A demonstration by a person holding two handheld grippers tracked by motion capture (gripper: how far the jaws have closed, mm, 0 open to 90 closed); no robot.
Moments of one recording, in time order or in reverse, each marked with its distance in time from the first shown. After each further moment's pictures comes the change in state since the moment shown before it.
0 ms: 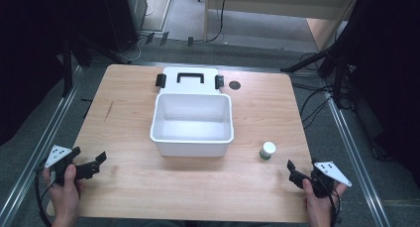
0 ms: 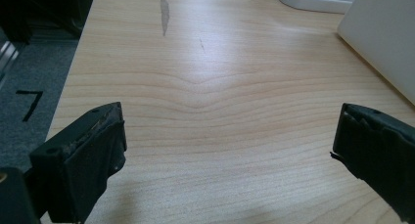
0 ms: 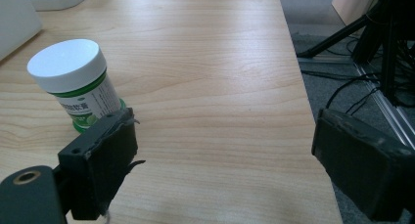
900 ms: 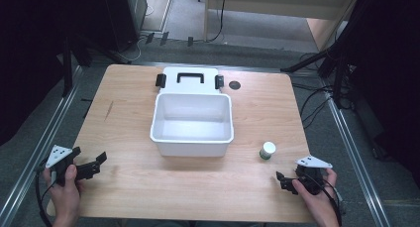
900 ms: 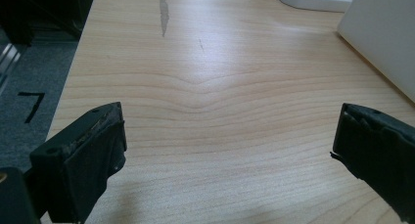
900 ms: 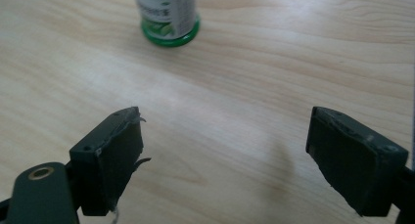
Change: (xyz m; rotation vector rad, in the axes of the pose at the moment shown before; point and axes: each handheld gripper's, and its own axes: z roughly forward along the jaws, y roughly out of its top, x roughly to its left) left arm -0.001 0.000 0.000 0.002 0.006 0.013; right arm 0.026 0.019 0.004 0.384 0.144 -0.217
